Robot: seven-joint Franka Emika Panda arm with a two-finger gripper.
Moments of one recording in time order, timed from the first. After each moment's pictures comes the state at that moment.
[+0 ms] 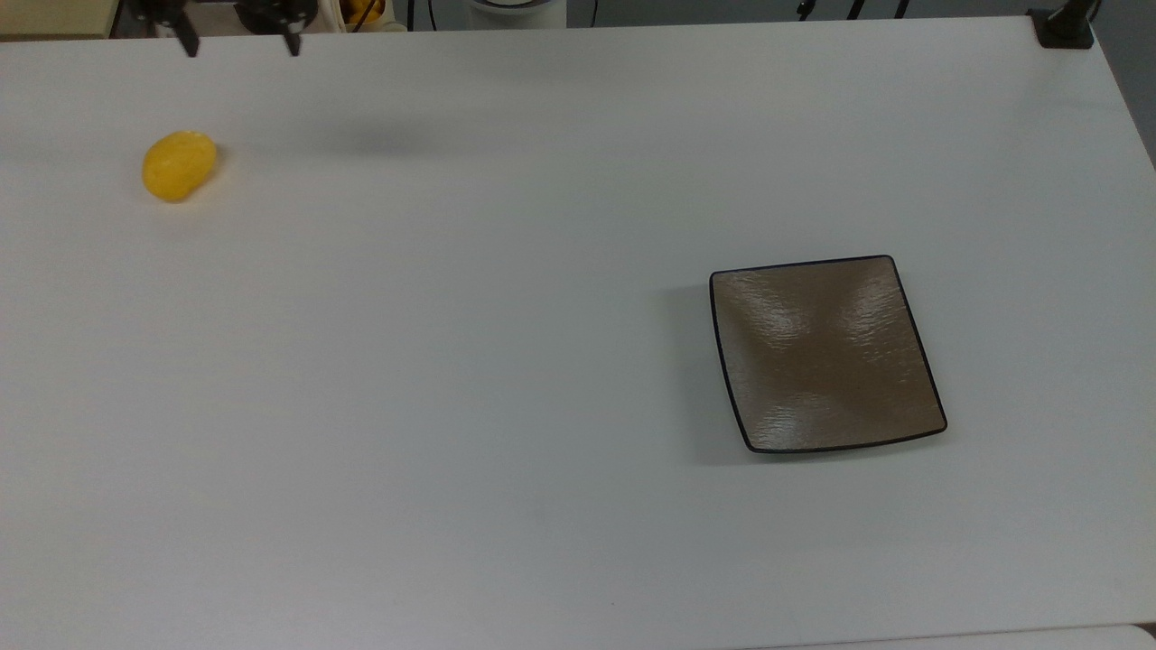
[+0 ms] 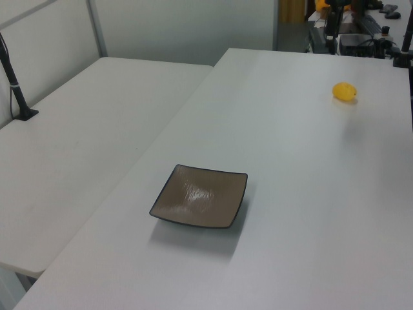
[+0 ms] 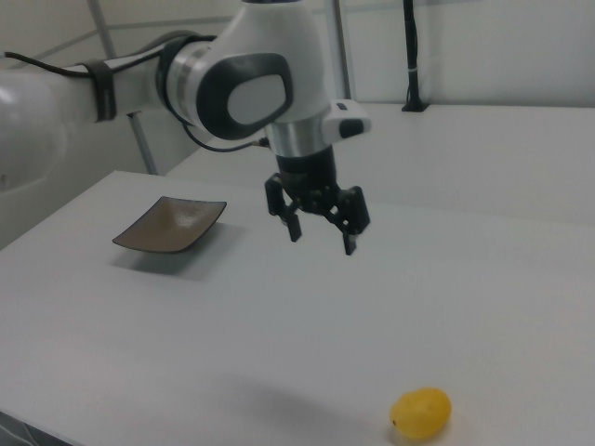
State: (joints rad) arm -0.23 0.03 -0.08 -1.72 0.02 1.79 -0.37
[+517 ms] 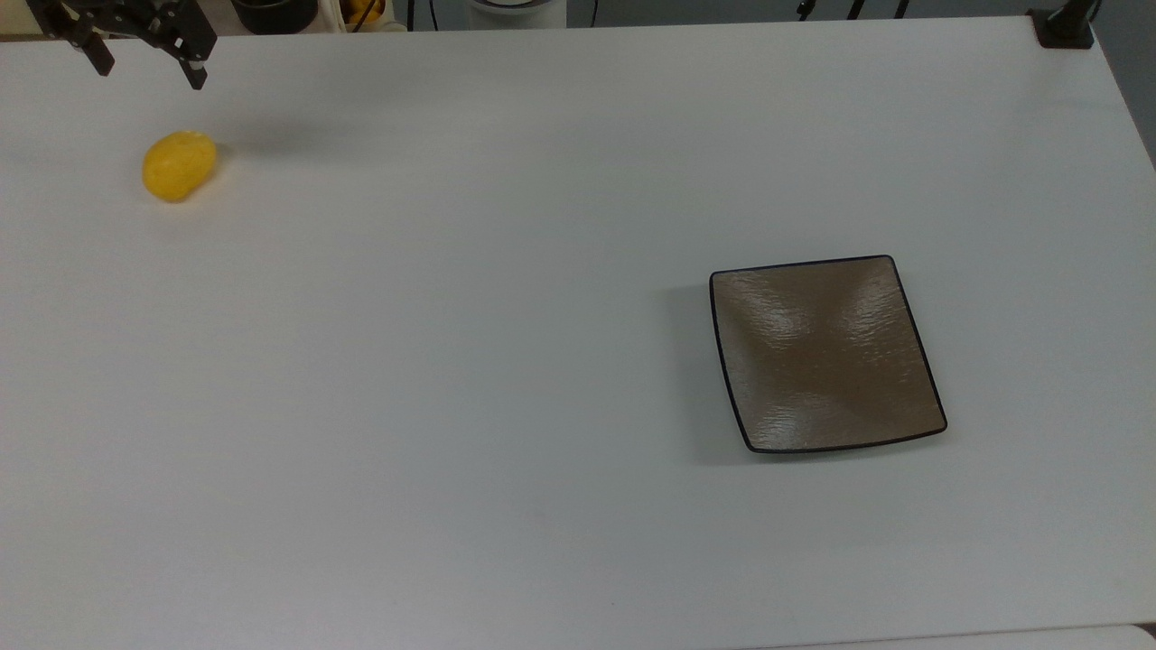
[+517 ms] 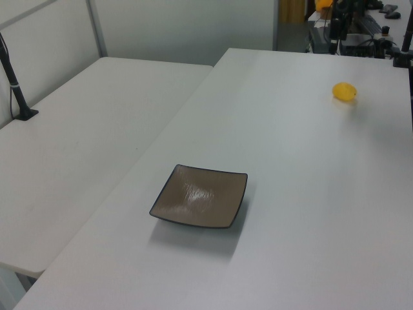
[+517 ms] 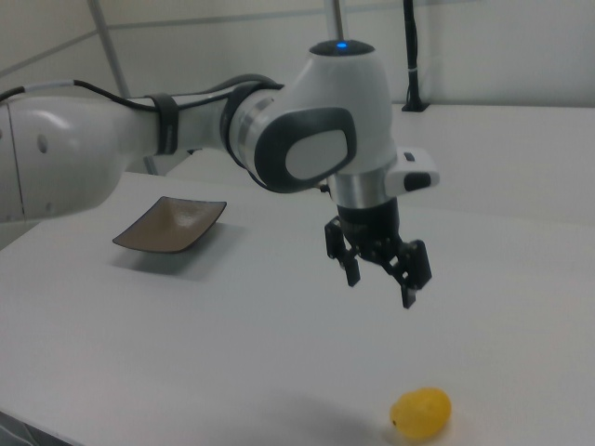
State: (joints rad) arm -0.28 0.12 -0.18 -1.73 0.01 1.89 -0.37
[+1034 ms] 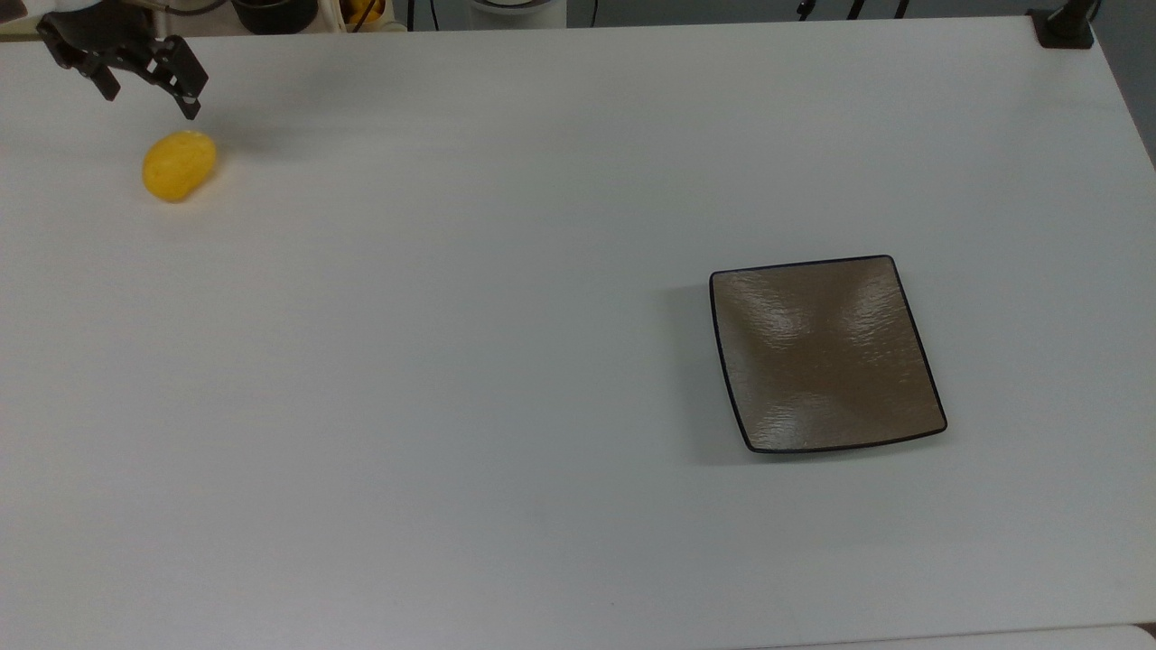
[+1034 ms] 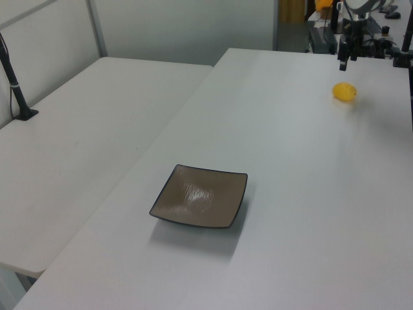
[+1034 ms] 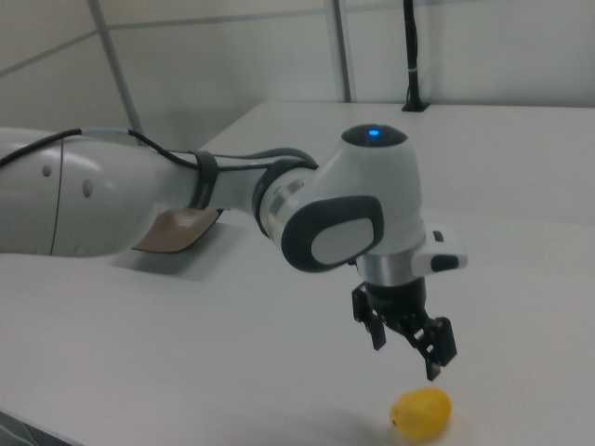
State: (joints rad) arm -0.32 0.17 -0.23 -1.89 0.01 2.08 -0.37
